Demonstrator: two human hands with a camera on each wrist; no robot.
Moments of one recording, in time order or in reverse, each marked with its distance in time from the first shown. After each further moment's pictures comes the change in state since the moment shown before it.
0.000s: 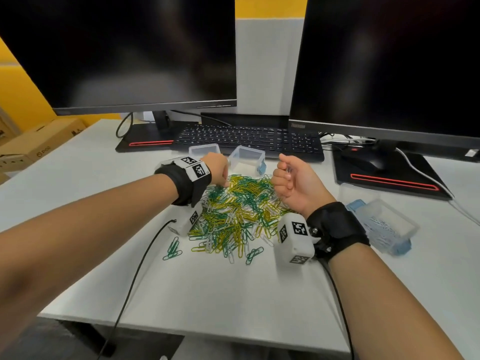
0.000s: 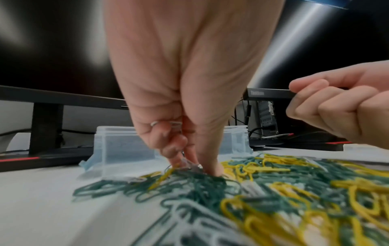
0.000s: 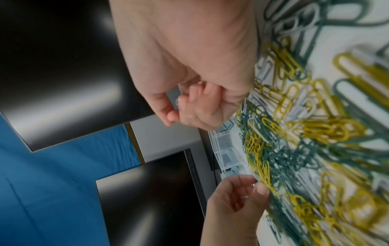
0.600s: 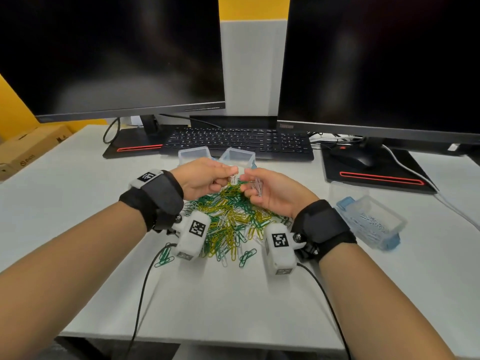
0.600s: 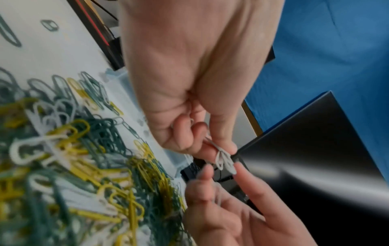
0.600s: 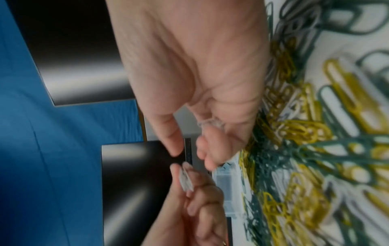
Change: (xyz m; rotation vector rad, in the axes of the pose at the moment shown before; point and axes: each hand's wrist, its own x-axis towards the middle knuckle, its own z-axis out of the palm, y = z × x) left_hand -0.039 0.011 -0.006 -1.369 -0.227 -0.012; right_hand -0.003 0.015 0.020 -0.412 -0.071 0.097
